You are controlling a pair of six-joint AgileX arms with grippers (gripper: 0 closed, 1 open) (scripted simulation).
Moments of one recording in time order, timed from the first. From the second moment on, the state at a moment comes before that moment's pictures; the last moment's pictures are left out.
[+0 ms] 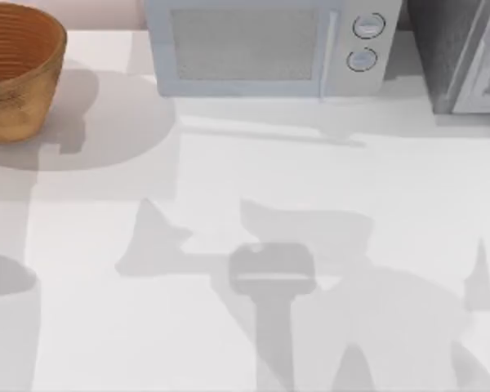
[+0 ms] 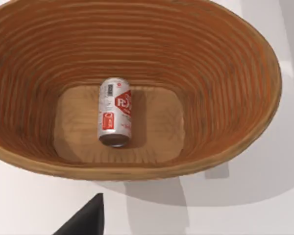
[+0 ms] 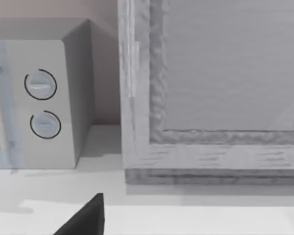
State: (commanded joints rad) left arm 0.15 1.44 1.40 -0.73 0.17 0.09; right arm 0.00 0.00 0.00 0.00 0.00 0.00
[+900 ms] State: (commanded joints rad) left arm 0.24 2.55 2.44 -1.22 0.31 0.20; right arm 0.00 0.00 0.00 0.00 0.00 0.00
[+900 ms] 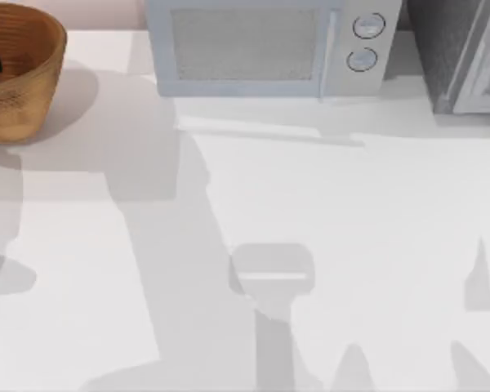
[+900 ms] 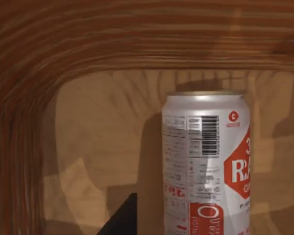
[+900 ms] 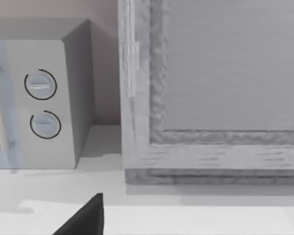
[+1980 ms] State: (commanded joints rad) left arm 0.21 2.64 2.38 -1.07 0.30 0.17; right arm 0.00 0.00 0.00 0.00 0.00 0.00
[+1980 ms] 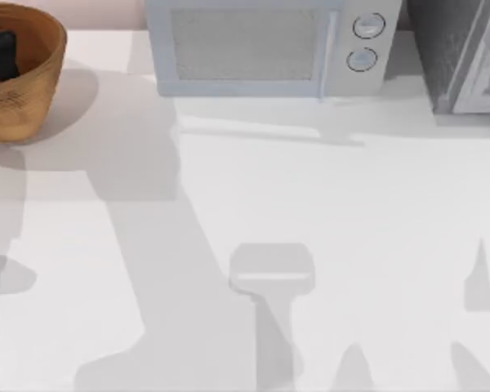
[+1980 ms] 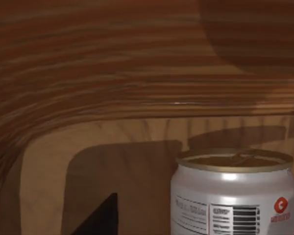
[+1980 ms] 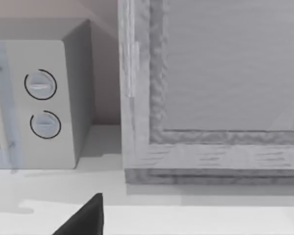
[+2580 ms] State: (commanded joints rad) left arm 0.21 2.64 2.38 -1.07 0.30 0.17; right arm 0.00 0.00 0.00 0.00 0.00 0.00
